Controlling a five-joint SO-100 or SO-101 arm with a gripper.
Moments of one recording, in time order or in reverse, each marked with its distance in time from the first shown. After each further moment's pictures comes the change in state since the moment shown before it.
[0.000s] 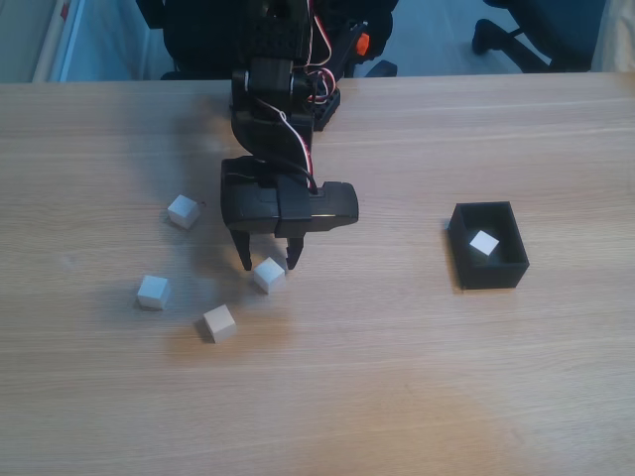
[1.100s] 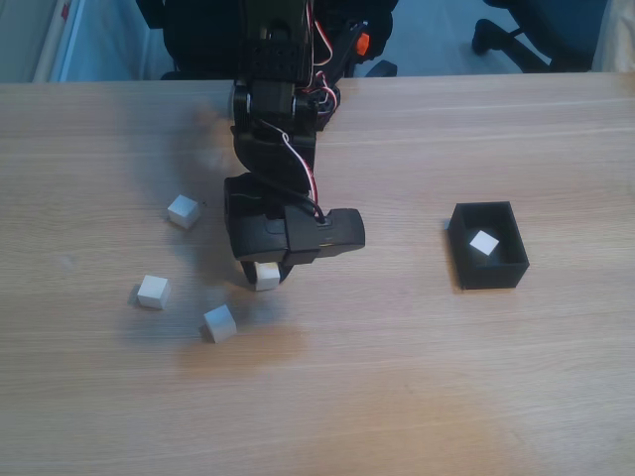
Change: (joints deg) arm -1.1 -9.5 -5.5 -0.1 -1.2
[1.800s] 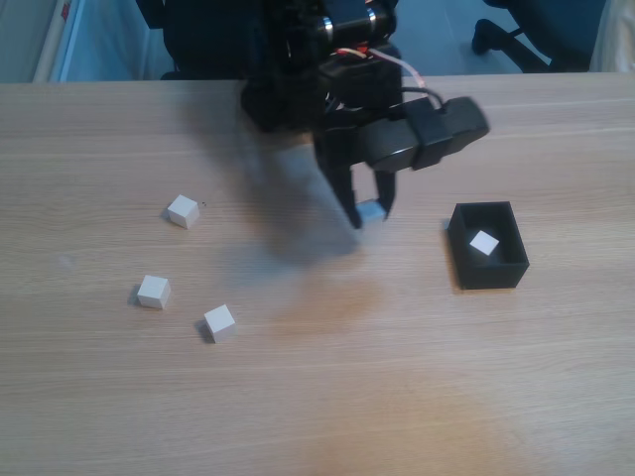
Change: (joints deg) arm -27.6 25.7 0.2 20.3 16.9
